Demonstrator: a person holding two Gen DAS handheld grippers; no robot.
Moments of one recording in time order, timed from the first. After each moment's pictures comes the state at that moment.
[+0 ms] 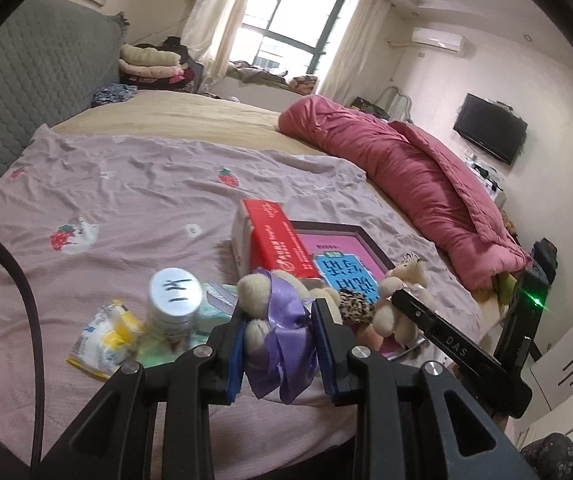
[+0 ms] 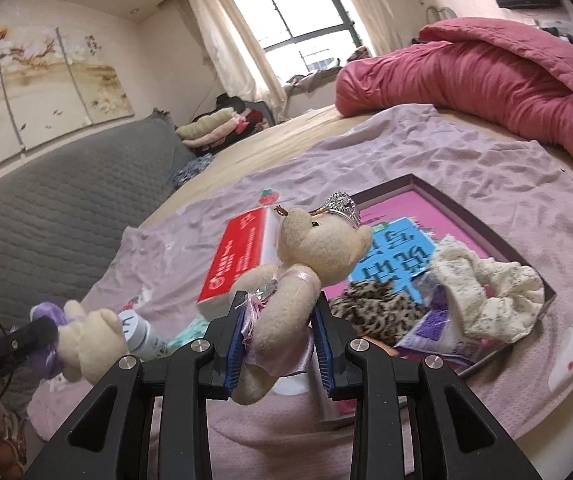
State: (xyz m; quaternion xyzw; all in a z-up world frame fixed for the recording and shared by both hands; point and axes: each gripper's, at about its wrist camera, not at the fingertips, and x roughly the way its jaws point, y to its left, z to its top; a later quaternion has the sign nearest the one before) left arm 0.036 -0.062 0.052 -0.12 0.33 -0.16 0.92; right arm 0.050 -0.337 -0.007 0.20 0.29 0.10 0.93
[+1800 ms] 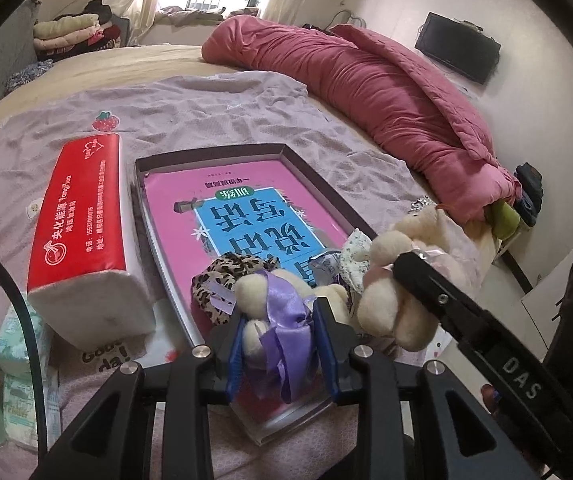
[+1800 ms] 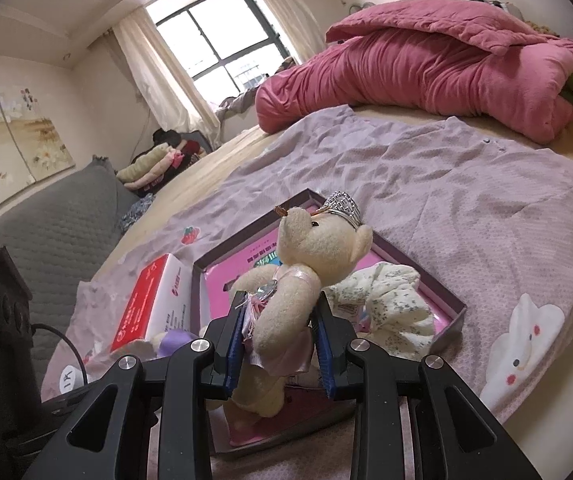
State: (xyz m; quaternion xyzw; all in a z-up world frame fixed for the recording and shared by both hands) left arm 0.135 -0.252 -0.028 -0.05 0.43 -0.25 0.87; right arm 0.061 -0.431 -0.034 0.27 0.28 0.00 0.92
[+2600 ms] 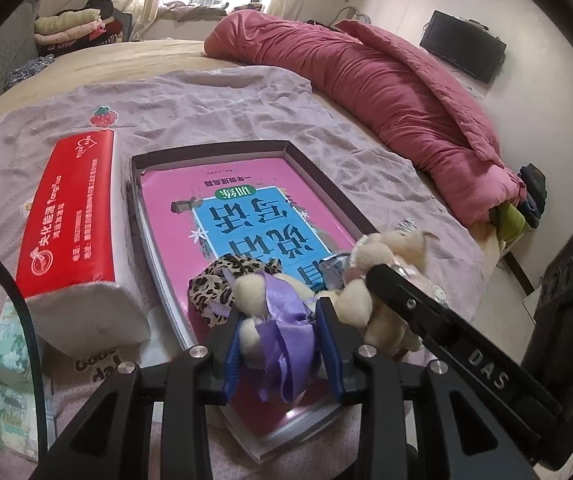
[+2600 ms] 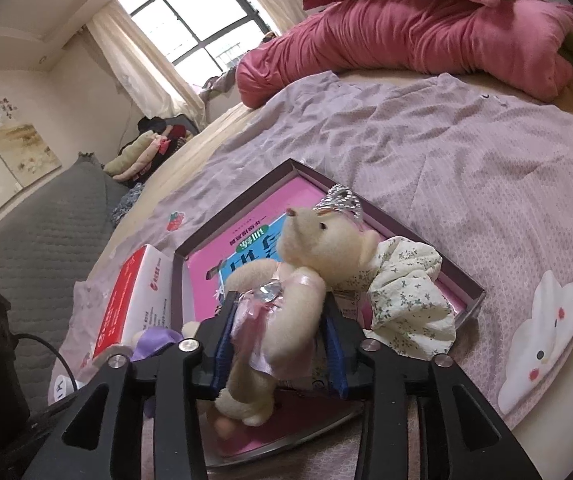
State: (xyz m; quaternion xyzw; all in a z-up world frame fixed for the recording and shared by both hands) left arm 0.146 -0.261 -0.033 -0.05 0.43 -0.24 0.87; right arm 0.088 -0.442 -0.061 0.31 0.33 0.00 0.89
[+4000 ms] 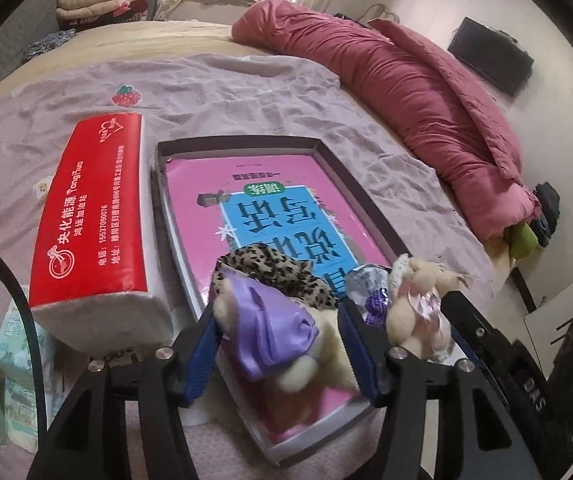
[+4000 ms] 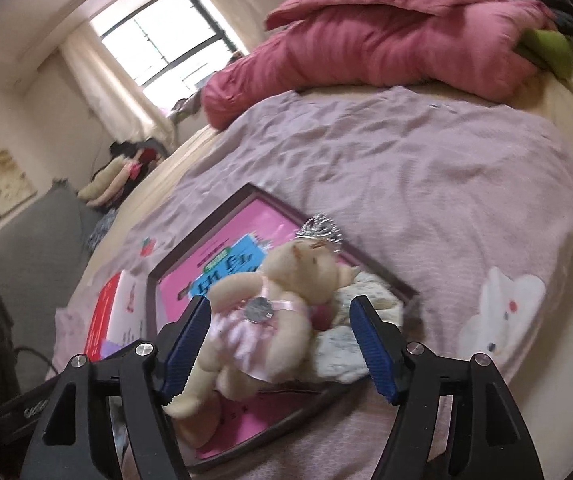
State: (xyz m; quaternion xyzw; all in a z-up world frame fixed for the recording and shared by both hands) left arm 0.168 -0.246 -0.036 -0.08 0.47 -0.21 0.86; right arm 0.066 -0.464 -0.058 0.32 0.31 -0.07 0.89
